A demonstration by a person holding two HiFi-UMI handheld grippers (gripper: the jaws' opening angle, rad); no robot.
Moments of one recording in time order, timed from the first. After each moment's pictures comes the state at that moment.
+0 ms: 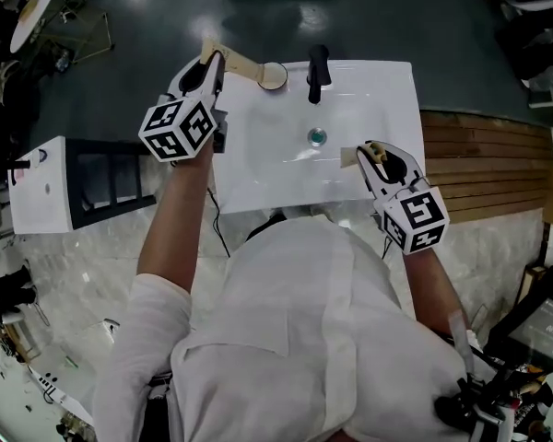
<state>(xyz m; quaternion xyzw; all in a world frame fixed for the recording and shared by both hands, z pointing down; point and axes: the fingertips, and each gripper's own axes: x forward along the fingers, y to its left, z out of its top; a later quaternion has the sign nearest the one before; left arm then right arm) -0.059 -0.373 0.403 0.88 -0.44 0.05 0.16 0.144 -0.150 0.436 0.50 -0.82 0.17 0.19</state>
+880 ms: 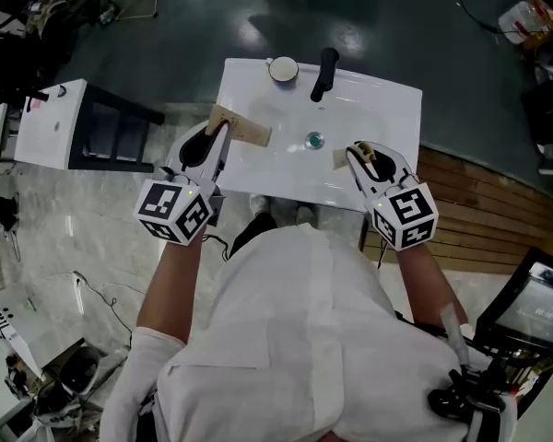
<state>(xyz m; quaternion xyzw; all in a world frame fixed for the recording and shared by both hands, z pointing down) -0.056 -0.175 0.369 0.87 -0.47 0.07 0.13 0.154 -0.142 0.433 0.38 -0.89 0.13 0.19</state>
